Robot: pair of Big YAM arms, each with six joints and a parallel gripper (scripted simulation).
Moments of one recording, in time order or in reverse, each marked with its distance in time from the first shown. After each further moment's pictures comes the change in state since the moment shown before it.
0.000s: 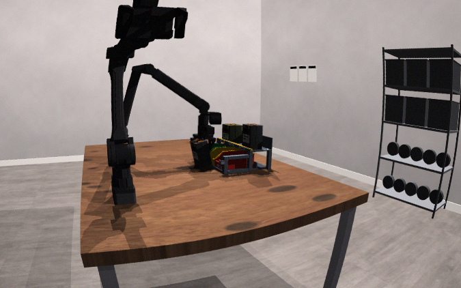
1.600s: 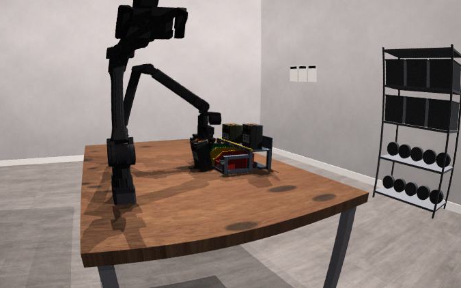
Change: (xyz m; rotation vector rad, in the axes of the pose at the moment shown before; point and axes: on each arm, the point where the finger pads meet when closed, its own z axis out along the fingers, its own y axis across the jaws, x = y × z) left arm 0.000 -0.002 0.000 0.002 0.000 0.000; right arm 0.000 0.000 0.000 0.000 0.000 0.000
